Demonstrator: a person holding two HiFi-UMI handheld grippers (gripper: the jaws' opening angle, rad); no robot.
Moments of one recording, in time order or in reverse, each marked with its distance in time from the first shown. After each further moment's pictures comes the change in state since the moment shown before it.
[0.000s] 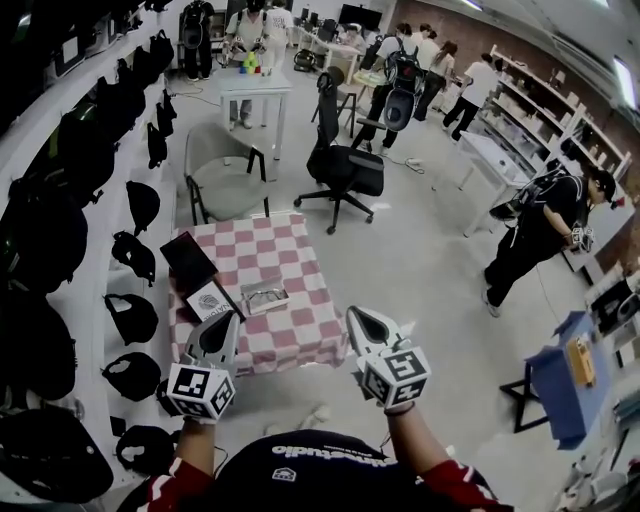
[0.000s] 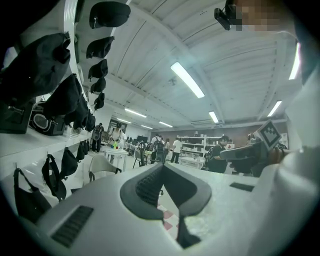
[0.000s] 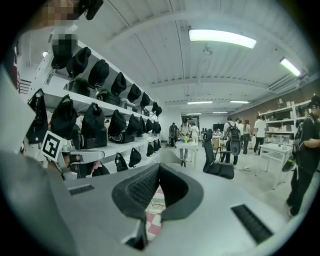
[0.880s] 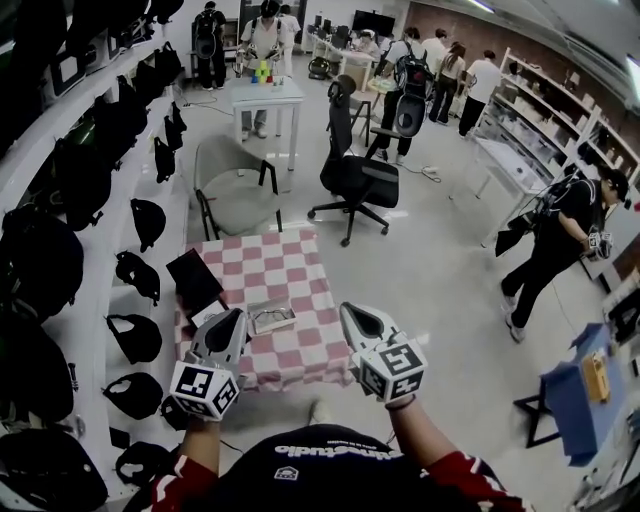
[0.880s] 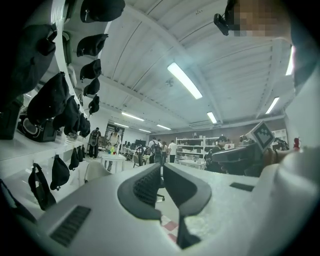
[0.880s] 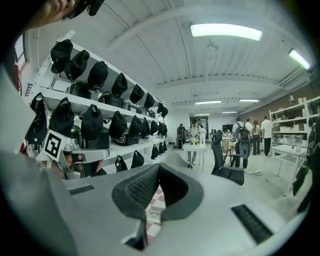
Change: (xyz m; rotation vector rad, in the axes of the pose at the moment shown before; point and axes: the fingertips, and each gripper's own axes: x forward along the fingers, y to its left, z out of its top) left arm 0.062 0.003 0.020 0.042 -0.039 -0.010; right arm 0.062 -0.032 0.019 -0.022 -0.019 0.110
